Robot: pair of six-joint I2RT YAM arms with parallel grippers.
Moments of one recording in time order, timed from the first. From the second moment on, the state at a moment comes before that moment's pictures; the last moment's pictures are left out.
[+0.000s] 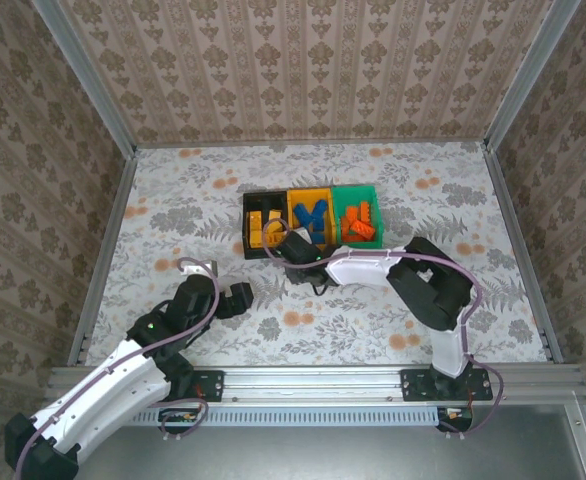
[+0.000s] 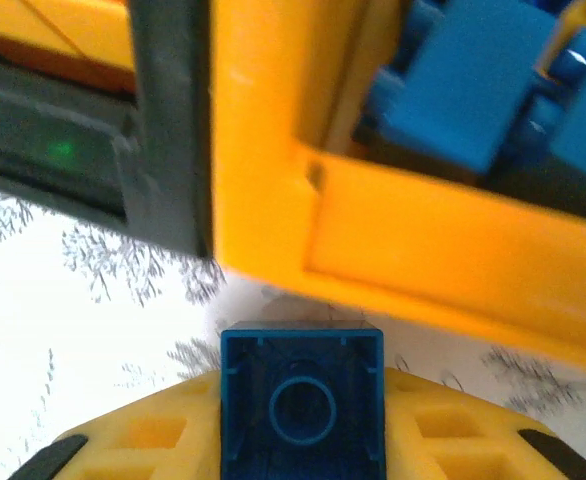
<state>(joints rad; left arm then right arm) -0.72 0.55 0.36 -0.54 -0.15 -0.73 0.86 1.90 1.12 -0.27 0.28 0.50</state>
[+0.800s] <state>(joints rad) -0.72 0.60 0.35 -0.47 -0.13 -0.74 0.70 1.84 1.46 -0.50 0.26 0.52</state>
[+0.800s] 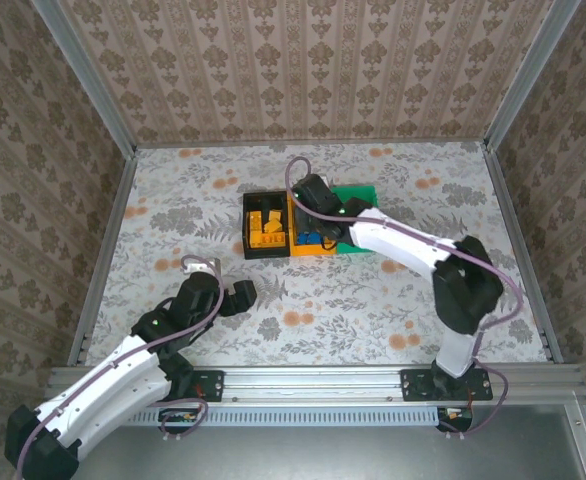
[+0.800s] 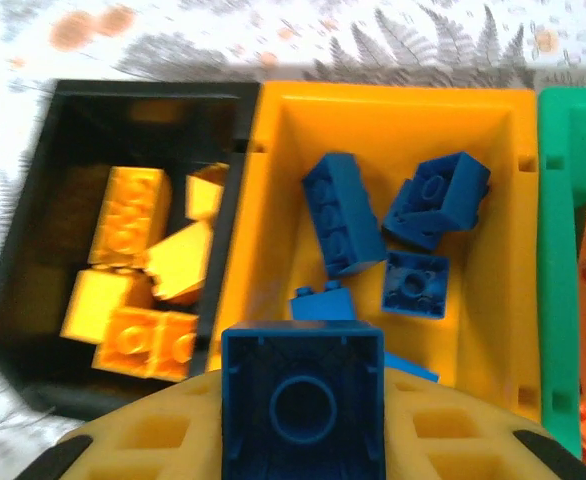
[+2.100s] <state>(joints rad) -0.51 1.09 0.68 -0.19 -0.53 -0.24 0.69 1.12 0.80 -0.34 0.49 0.60</state>
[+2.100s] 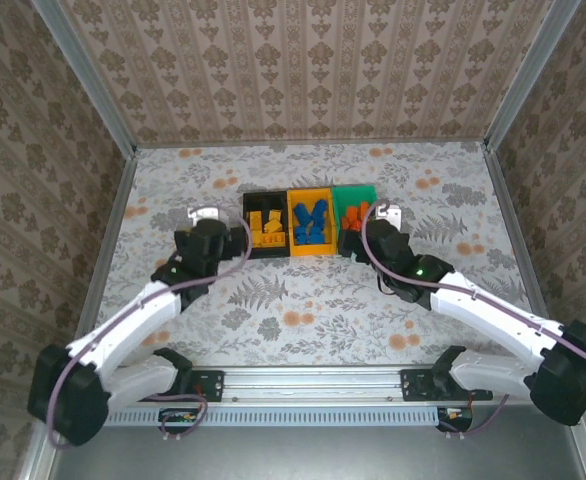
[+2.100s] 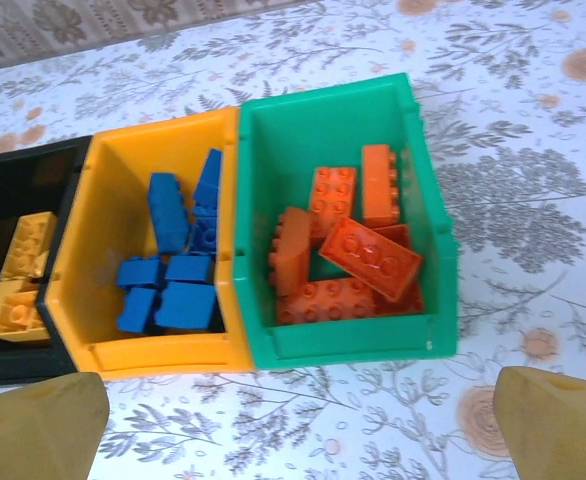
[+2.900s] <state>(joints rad) -0.06 1.53 0.38 0.69 -0.25 0.04 0.48 0.97 0.59 -0.17 0.56 0.45</state>
